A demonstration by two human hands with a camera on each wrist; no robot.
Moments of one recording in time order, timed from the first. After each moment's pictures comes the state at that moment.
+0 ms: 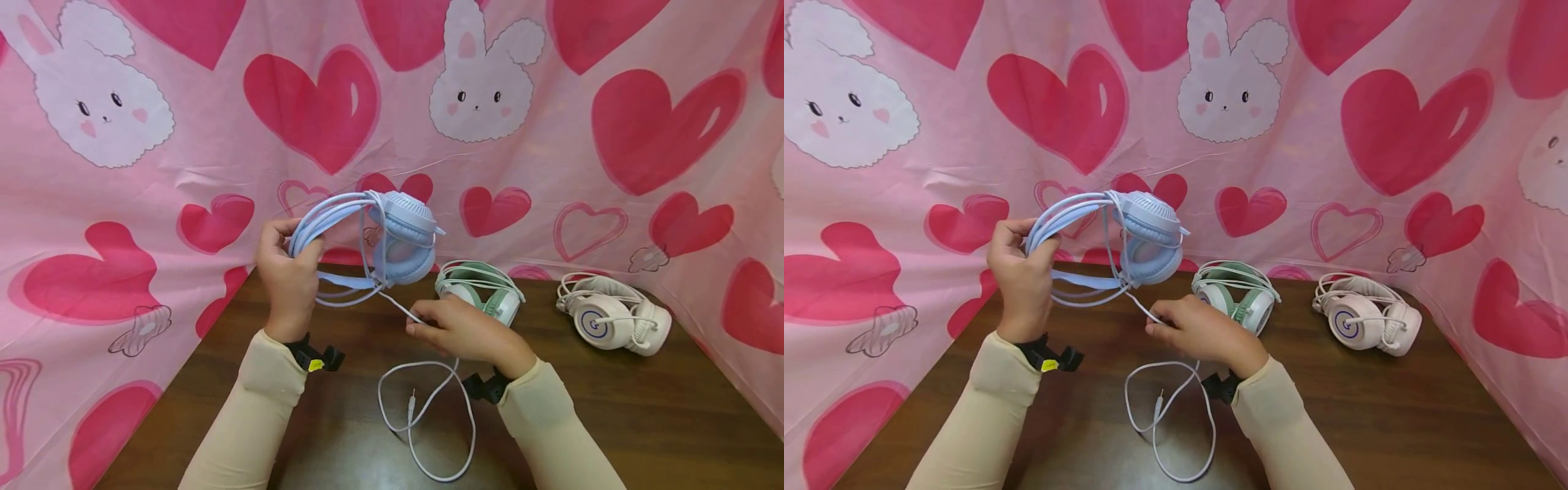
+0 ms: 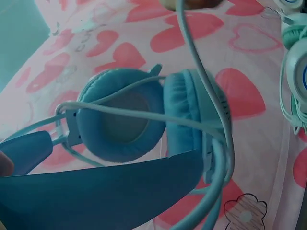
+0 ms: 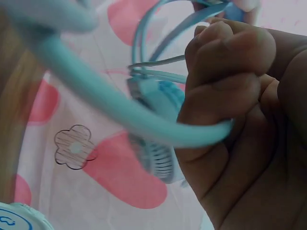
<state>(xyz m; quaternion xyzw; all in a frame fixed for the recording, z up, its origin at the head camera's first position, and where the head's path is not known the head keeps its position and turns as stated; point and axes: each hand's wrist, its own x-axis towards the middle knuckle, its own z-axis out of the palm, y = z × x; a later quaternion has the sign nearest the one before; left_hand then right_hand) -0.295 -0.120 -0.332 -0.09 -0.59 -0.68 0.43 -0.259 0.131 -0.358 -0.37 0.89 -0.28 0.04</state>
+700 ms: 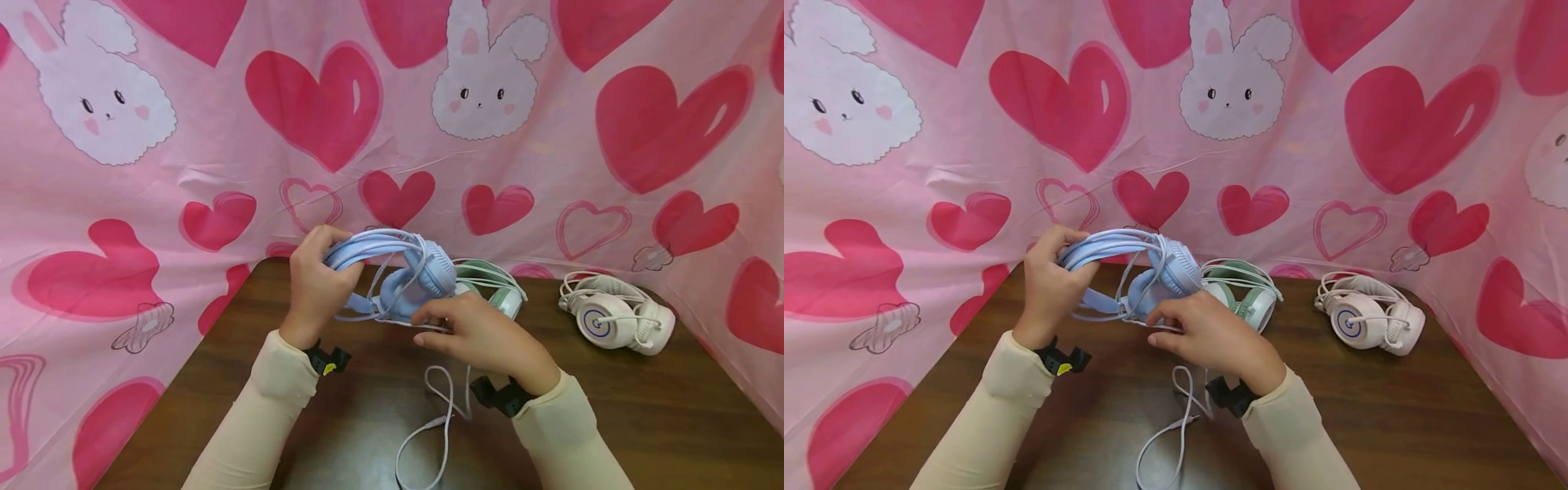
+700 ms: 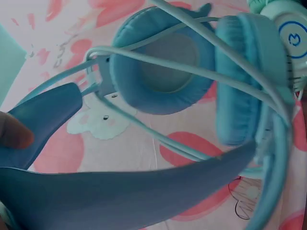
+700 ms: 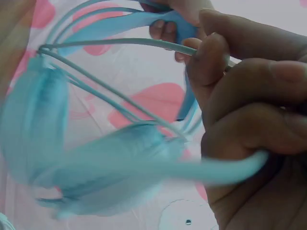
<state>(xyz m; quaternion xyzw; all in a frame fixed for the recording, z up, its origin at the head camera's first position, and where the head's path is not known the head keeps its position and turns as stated) -0.289 -0.108 -0.341 -0.23 -0.74 -0.48 0.42 -0.231 0.135 -0.335 -0.40 0.87 -0.28 -0.07</state>
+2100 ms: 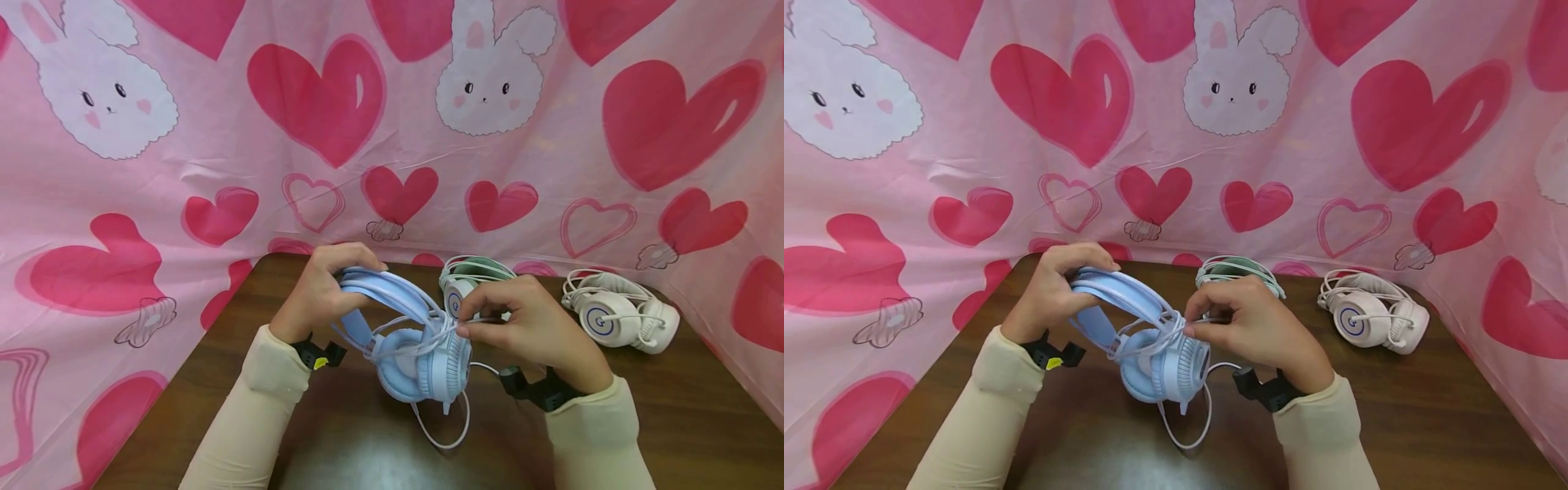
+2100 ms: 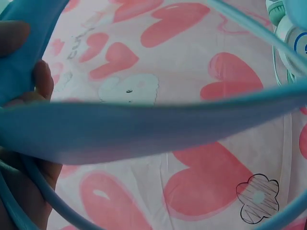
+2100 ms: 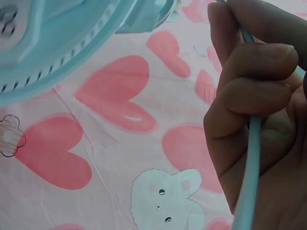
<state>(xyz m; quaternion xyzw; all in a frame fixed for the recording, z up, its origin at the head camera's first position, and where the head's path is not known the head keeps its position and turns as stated) -0.287 -0.122 -0.335 -0.50 -0.67 -0.51 0.19 -0.217 0.173 -0.313 -0.43 0.80 -0.40 -0.15</state>
